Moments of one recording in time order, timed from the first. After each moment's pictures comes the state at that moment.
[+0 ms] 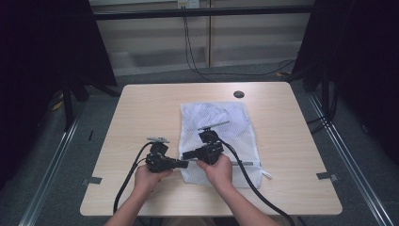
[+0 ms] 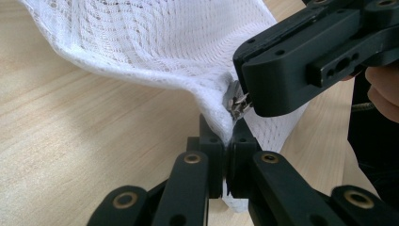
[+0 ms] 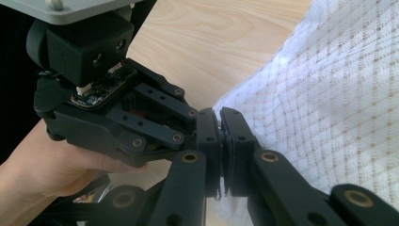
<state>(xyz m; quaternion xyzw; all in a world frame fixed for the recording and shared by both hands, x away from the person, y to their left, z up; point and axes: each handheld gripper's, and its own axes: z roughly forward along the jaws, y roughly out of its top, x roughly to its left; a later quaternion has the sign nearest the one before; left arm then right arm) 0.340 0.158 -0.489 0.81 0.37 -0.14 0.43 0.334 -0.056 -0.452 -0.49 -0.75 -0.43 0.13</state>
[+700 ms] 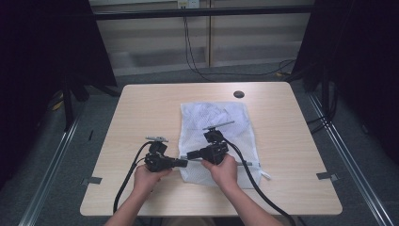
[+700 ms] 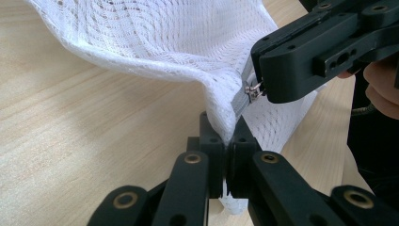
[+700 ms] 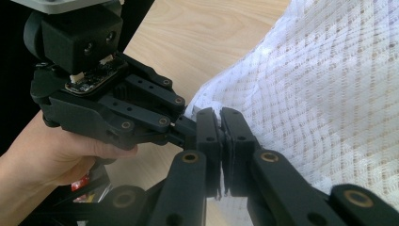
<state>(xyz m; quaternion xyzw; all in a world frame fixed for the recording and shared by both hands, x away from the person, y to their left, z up) 0.339 0.159 -0.487 0.80 0.38 -0.13 0.44 0.333 -0.070 -0.453 -0.49 -0.75 -0.43 0.13</state>
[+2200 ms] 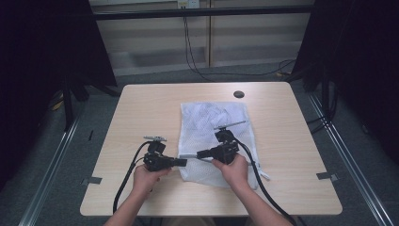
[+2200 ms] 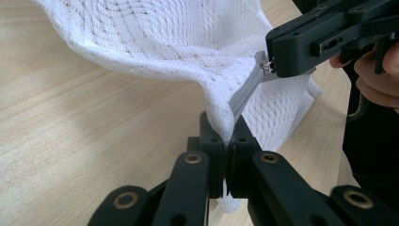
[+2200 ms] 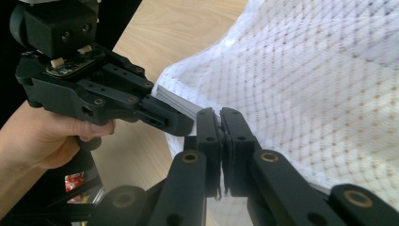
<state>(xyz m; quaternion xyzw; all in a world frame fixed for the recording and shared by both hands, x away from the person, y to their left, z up) 0.340 0.163 -0.486 0.80 0.39 -0.14 0.44 0.332 -0.101 -0.456 -0.50 -0.74 -0.43 0.12</state>
